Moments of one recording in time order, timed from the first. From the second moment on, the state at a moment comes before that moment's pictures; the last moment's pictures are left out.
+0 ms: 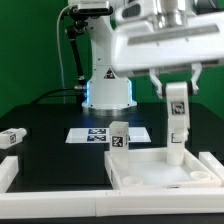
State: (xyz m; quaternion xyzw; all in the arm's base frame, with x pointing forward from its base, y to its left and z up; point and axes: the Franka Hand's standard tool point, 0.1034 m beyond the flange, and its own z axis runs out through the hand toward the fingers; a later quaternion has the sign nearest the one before) arm 0.588 0.085 0.144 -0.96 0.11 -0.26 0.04
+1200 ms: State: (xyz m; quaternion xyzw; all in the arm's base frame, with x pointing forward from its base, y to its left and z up) arm 0.589 0.113 0.102 -0.96 0.04 -0.27 0.00
